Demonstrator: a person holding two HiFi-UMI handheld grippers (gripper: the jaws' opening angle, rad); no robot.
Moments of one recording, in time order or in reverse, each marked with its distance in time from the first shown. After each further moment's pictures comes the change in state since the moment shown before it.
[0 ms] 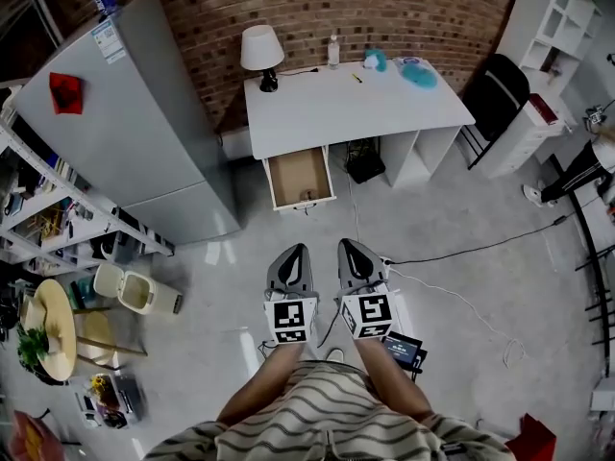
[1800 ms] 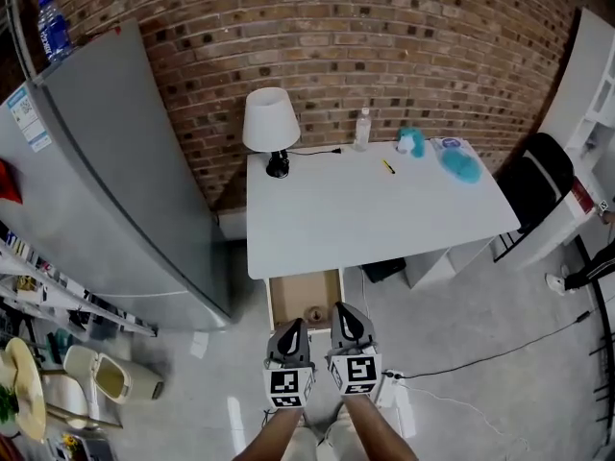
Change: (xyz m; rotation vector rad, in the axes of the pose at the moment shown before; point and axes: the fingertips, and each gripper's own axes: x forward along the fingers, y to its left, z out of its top) left arm 0.332 0.138 -0.128 -0.120 0.041 0.057; right arm 0.364 -0.131 -0.118 -0.027 -0.013 0.016
